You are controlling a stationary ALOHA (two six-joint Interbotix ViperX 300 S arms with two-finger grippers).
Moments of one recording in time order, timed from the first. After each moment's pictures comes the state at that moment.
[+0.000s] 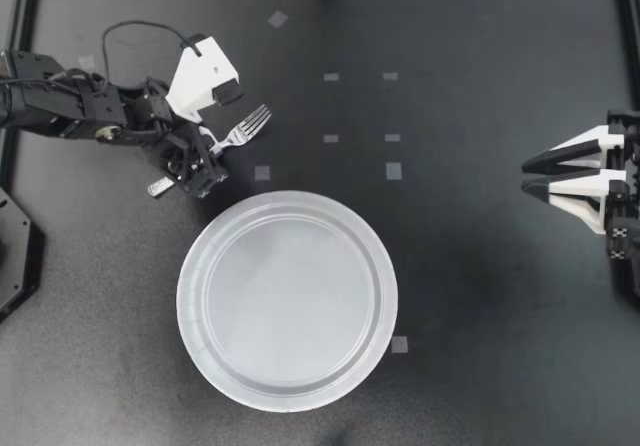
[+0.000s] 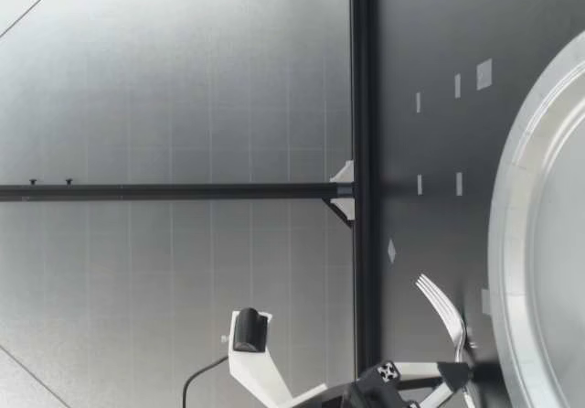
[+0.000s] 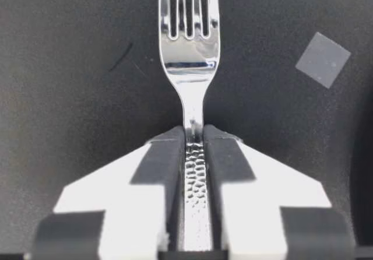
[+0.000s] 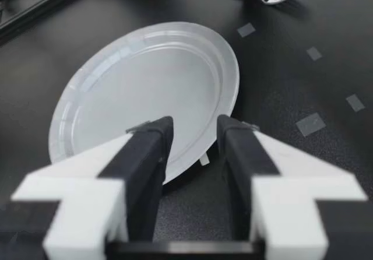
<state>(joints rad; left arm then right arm) 0.41 0.05 0.83 0.08 0.28 -0.26 -0.17 -0.98 1.29 0.07 0.02 0.33</state>
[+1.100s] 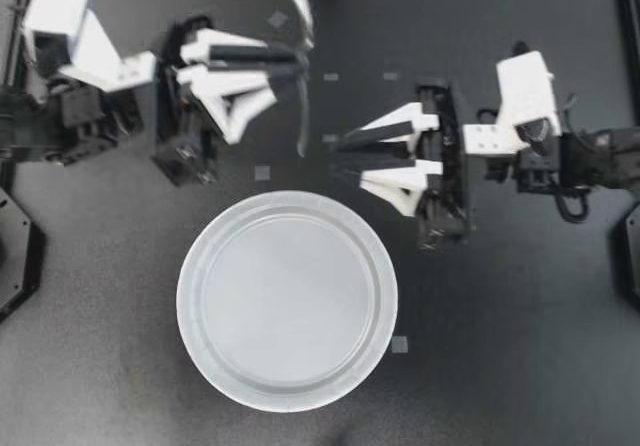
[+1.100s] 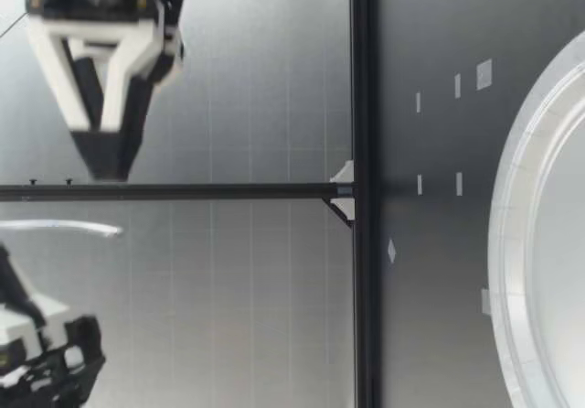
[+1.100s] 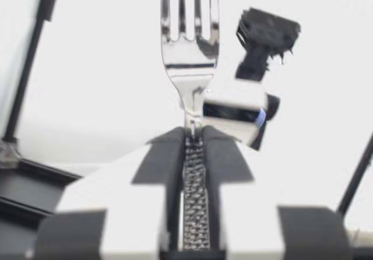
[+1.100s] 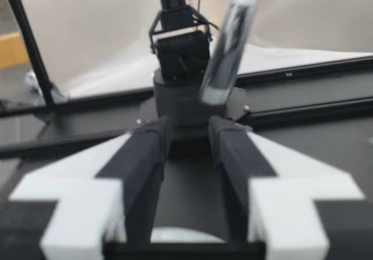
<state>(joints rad) 0.21 -0.22 0.79 0.12 -0.89 -0.43 -0.16 -0.12 0.86 -0.21 -0.84 0.30</state>
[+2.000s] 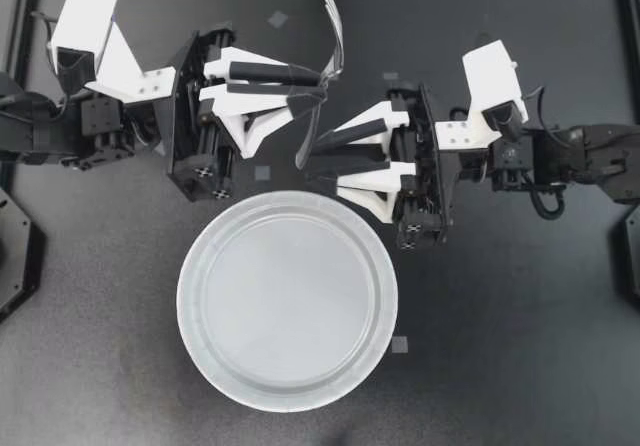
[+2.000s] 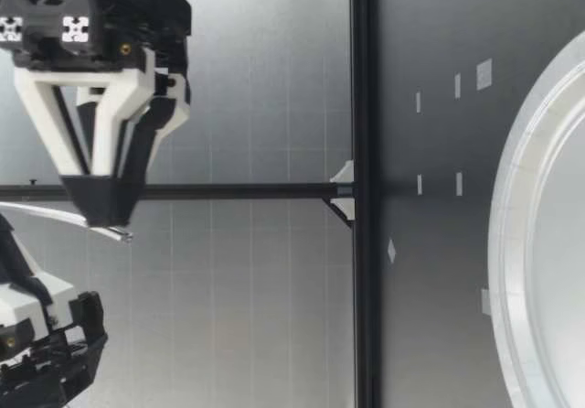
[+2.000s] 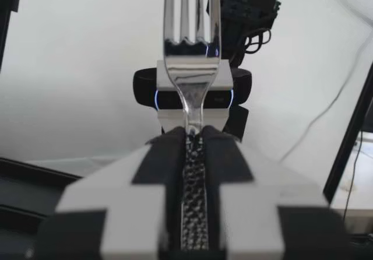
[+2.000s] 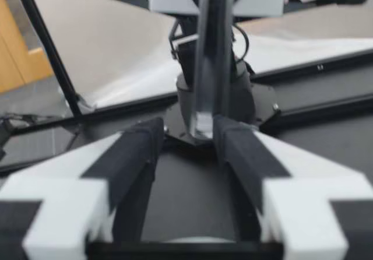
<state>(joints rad) 0.19 -0.18 0.77 0.17 -0.90 -0.44 -0.16 -0.06 0.79 -0.26 -0.83 0.43</state>
